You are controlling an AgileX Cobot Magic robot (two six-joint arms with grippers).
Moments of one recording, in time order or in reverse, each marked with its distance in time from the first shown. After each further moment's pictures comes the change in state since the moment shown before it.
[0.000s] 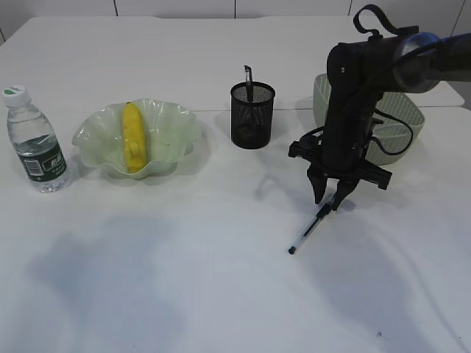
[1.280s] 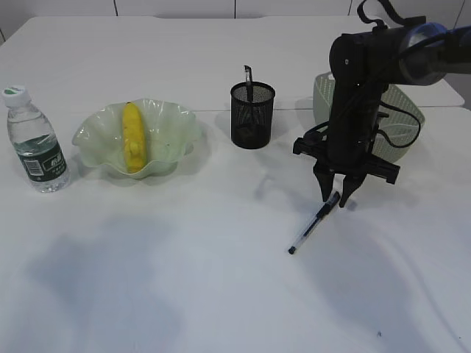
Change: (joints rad) left arm 0.000 0.000 0.000 0.000 0.005 0.000; right arm 0.000 -0.028 0.000 -0.023 0.044 0.000
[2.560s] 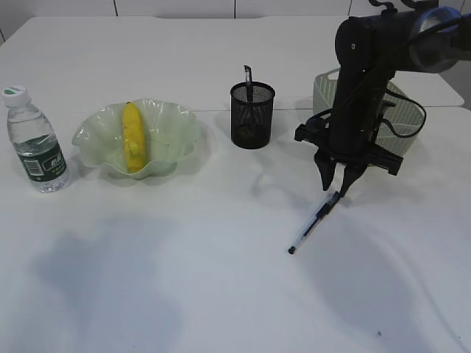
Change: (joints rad) left arm 0.000 0.000 0.000 -0.004 -0.026 0.000; right arm 0.000 -0.043 0.000 0.005 0.004 0.047
